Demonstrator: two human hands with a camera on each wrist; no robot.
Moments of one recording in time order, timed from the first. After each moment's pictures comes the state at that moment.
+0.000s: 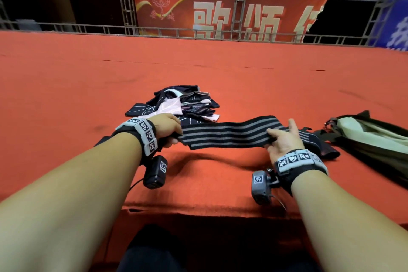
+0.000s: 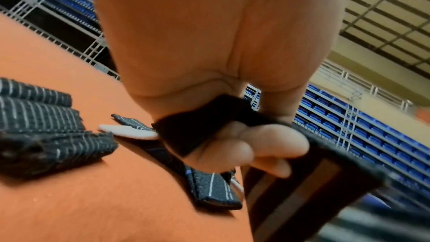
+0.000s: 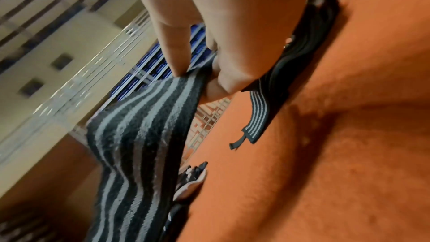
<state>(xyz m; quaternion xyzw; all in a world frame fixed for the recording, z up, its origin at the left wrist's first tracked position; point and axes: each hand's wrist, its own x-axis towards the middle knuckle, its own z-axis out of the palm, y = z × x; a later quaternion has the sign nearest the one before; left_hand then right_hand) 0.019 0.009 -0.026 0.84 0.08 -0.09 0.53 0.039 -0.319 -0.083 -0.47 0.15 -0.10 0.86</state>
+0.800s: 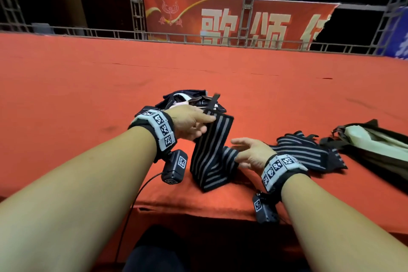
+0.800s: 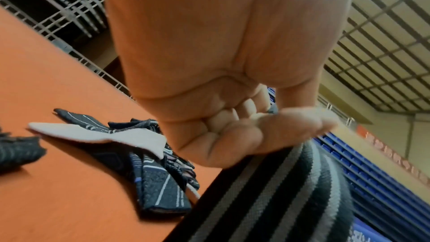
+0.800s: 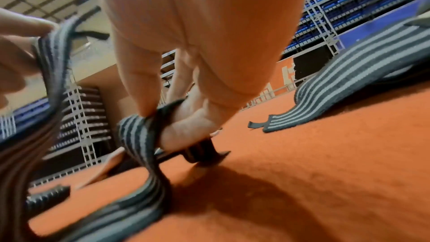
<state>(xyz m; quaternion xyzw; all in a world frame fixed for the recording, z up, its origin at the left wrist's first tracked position) -0.002 -0.017 0.014 0.79 -0.03 -0.16 0.59 0.021 -0.253 -0.093 -0.74 -0.03 0.15 0.65</state>
